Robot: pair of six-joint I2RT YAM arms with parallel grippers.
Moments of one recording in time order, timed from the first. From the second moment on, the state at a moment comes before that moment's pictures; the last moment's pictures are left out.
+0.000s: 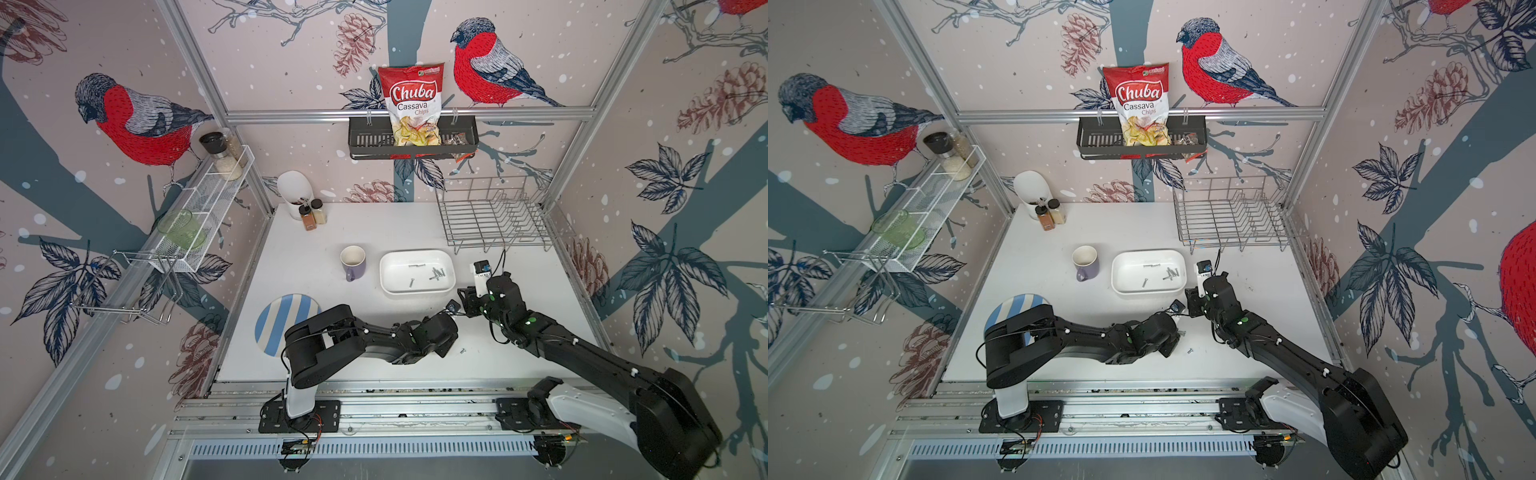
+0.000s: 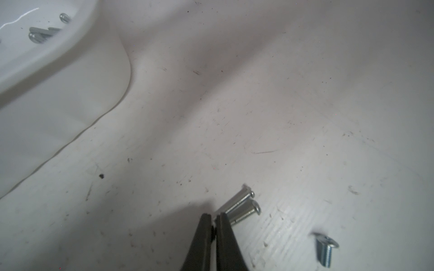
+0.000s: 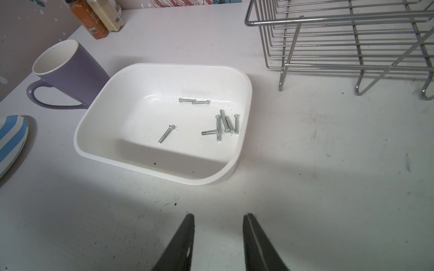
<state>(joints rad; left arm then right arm) -1.18 1.88 0.91 0.18 -0.24 -0.31 0.60 1.08 0.50 -0.01 0.06 0.24</state>
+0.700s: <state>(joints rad) -1.18 1.86 0.90 0.16 -0.25 -0.32 0.61 1.08 0.50 -0.01 0.05 0.24</state>
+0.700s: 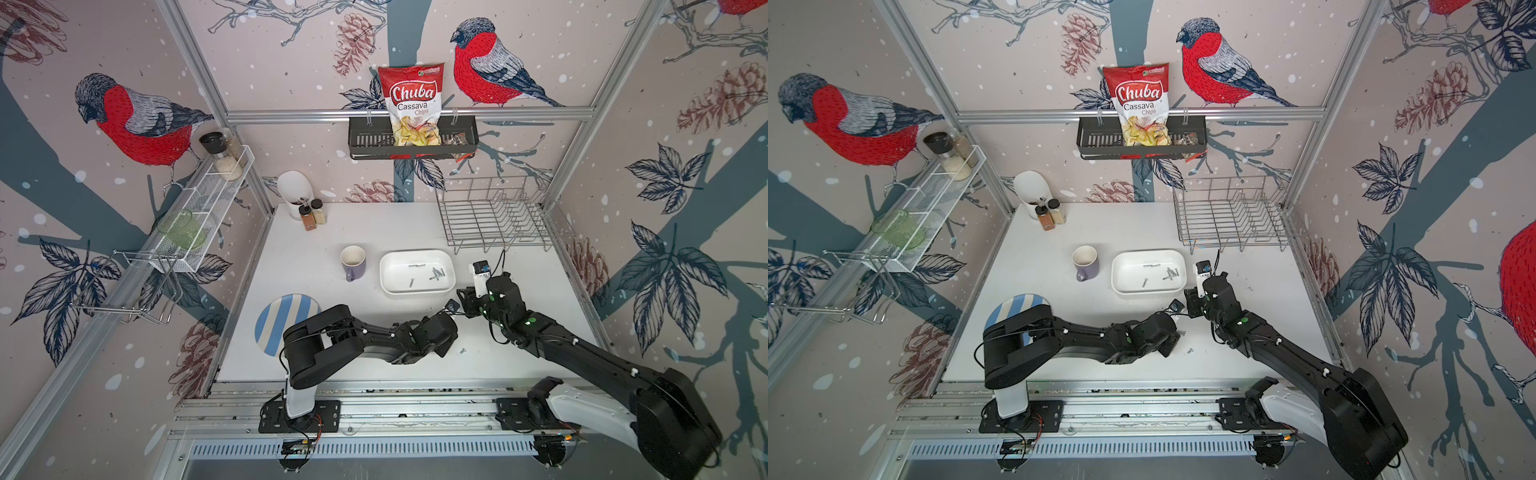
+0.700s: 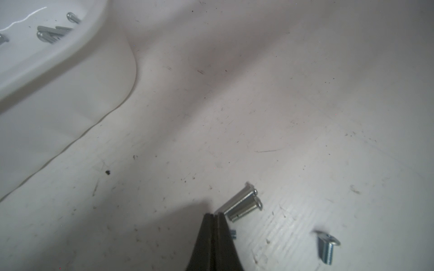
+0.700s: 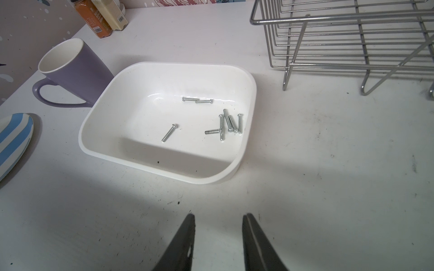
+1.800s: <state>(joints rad) -0.81 1.63 0.96 0.08 -0.26 -0.30 0.60 1.02 0.48 -0.01 0.05 0.24</state>
